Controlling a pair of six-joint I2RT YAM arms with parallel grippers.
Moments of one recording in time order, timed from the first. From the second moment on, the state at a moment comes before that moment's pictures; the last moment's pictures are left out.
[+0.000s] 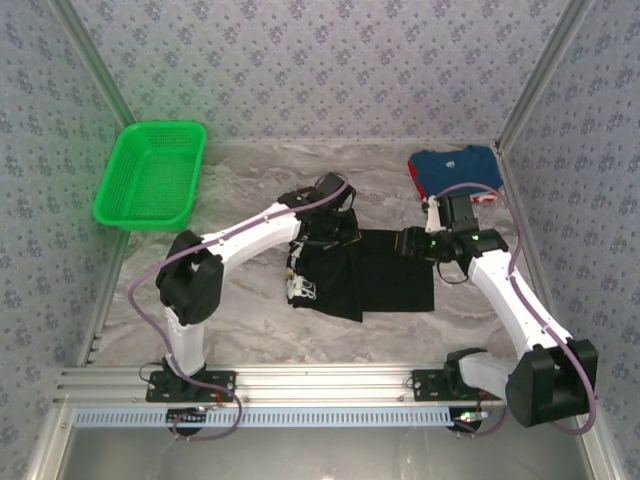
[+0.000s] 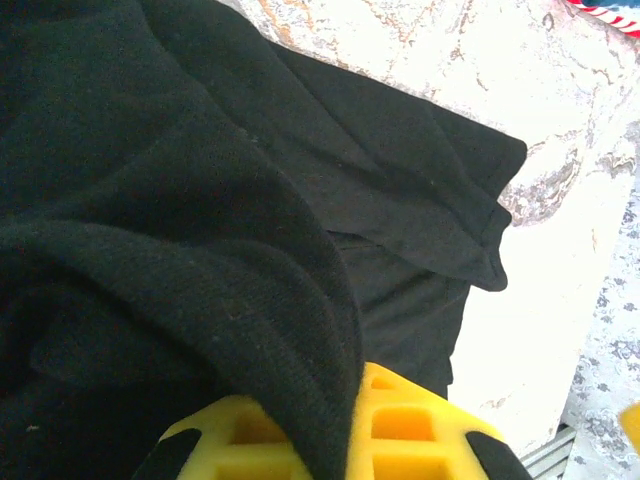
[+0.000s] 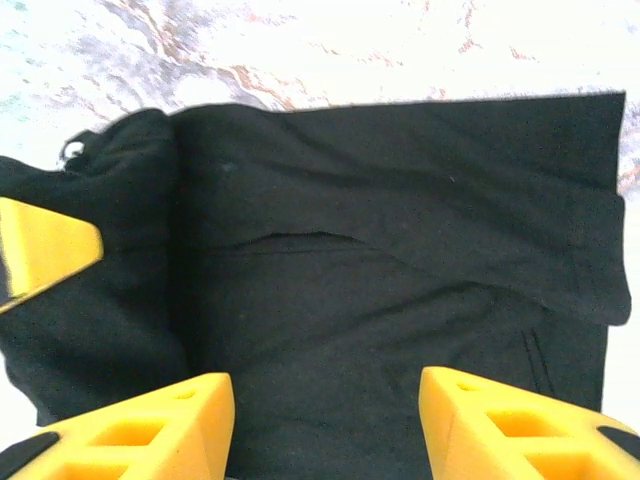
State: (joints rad) left arm -0.82 1.93 1.61 -0.63 0.21 -1.07; right arm 0.19 1.17 0.92 -0.71 -0.24 0.32
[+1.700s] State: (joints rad) left arm -0.87 2.03 1.86 -0.63 0.36 -1.10; right arm 0.17 1.55 0.80 -0.54 -0.25 0.34
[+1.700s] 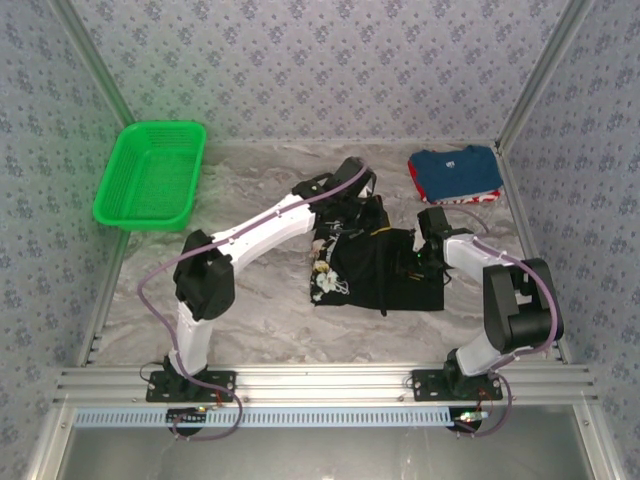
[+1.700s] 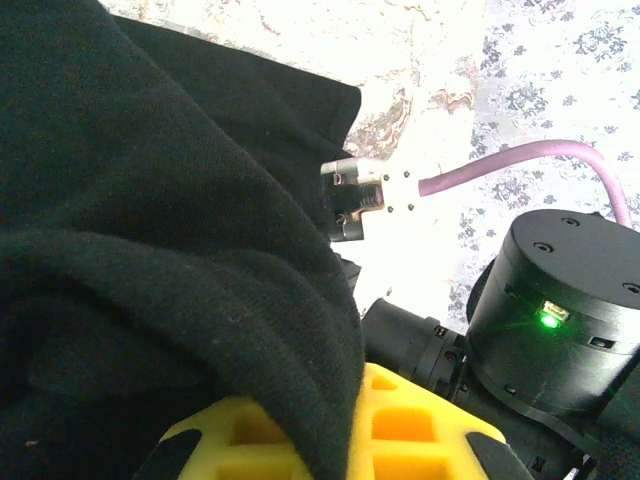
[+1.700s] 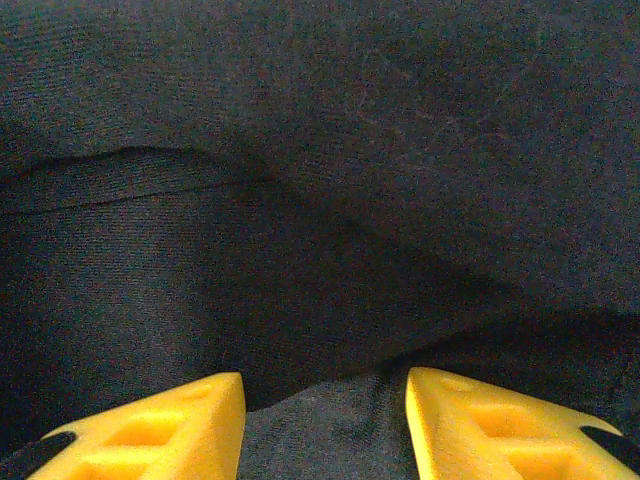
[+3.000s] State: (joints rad) left arm -0.95 2.51 2.37 -0.69 0.46 -1.08; right arm 0.06 1.11 0.80 -0.73 -0.10 0.44
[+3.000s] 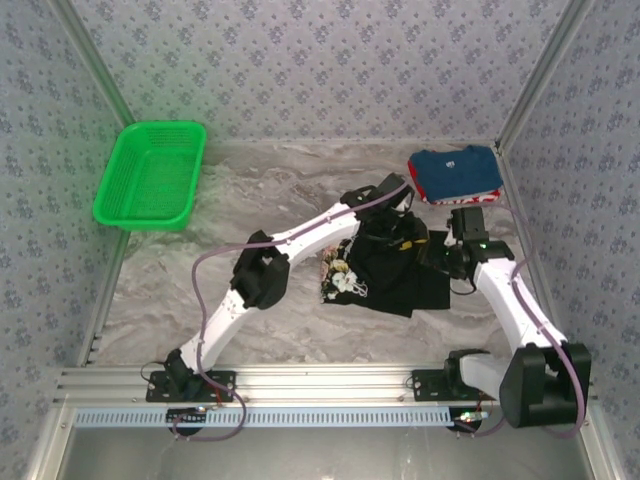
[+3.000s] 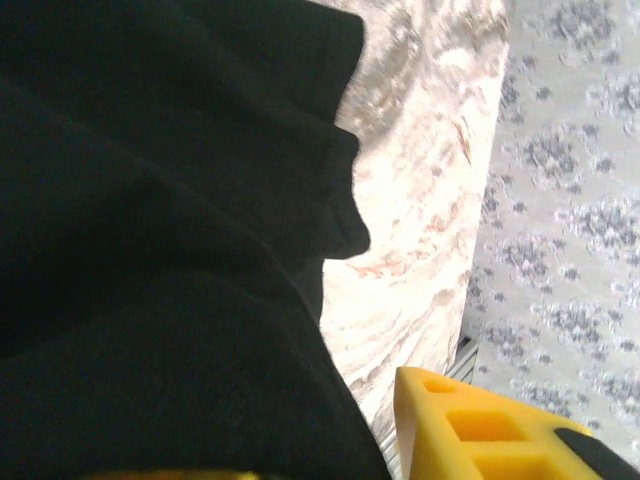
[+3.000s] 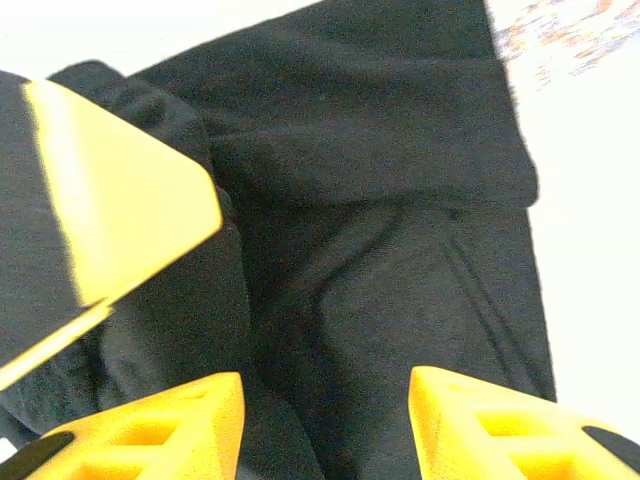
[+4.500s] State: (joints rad) left arm -0.82 2.14 1.93 -0.89 0.37 -0.54; right arm 0.03 1.13 0.83 -0.73 0.00 0.46
